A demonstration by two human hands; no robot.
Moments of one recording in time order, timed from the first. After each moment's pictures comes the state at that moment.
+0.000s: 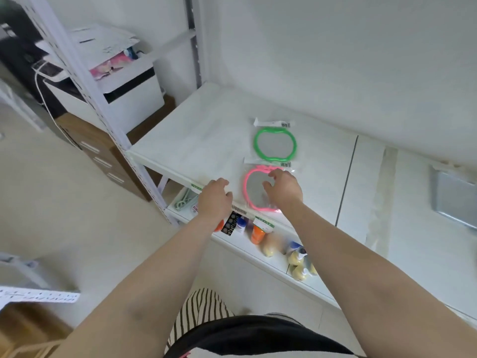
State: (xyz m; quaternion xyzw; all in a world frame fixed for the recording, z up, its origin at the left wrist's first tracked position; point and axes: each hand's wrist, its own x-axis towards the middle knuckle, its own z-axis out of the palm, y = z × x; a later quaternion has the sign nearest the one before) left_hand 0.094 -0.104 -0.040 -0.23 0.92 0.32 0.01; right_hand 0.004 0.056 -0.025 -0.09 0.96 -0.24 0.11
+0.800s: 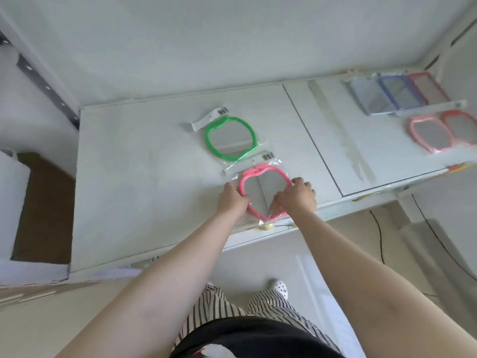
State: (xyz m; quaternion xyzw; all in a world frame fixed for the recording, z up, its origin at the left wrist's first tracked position) left_hand -0.037 -0.146 -0.066 -0.06 0.84 0.44 0.30; right_hand 0.015 0.002 -0.056 0.45 0.86 -0.24 0.09
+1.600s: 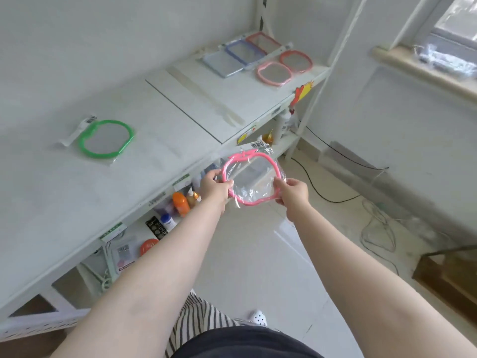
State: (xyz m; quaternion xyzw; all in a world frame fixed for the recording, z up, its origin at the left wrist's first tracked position) left_hand 0.180 -0.022 -0.030 0.00 0.74 0.57 0.36; right_hand 0.321 0.077 -0.028 0.60 0.52 -0.57 -0.19
